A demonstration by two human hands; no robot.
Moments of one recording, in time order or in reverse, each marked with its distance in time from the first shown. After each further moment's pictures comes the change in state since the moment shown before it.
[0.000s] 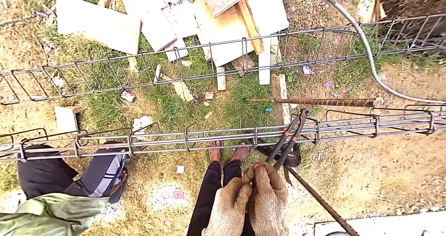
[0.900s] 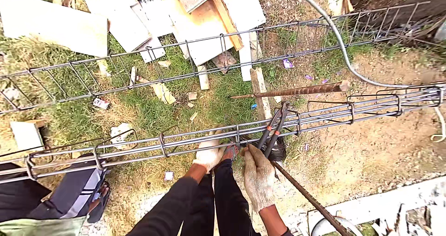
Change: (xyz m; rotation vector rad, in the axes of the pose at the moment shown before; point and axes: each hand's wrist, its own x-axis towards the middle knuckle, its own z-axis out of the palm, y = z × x) left_hand 0.188 -0.112 0.015 0.791 -0.057 0.281; right_hand 0.062 0.043 -0.042 -0.640 -0.036 -0.227
